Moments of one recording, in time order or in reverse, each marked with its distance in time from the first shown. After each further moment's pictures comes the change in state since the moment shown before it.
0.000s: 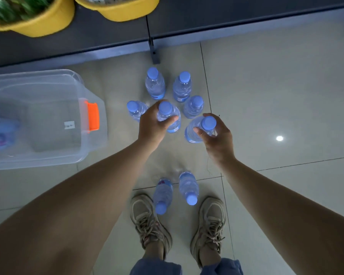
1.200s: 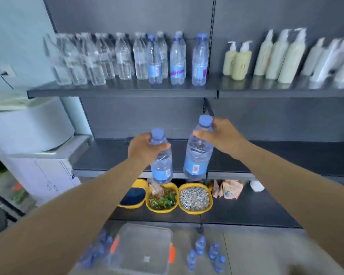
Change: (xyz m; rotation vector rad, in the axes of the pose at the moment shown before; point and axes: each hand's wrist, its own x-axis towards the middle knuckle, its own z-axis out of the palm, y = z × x) left_hand -0.396 0.567 -0.532 0.127 0.521 0.340; right_hand -0.473 -0.755 -0.111 -0.220 -0.218 -0.875
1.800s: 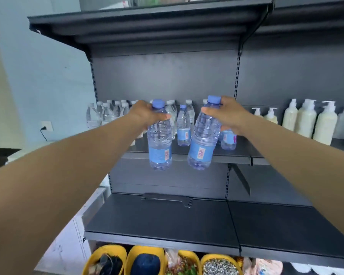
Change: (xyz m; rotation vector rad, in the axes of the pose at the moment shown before) left_hand 0.172 0.124 -0.196 -0.096 0.103 0.135; right_hand 0.178 -0.187 -0.005 0.138 0.117 -0.156
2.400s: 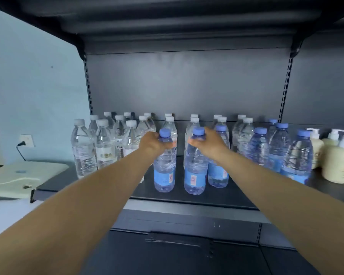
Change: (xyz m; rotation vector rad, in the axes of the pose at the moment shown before) left_hand 0.256 -0.130 0.018 -0.030 0.000 -0.079; right_hand 0.253 0.094 0.176 -0.157 0.050 0.018
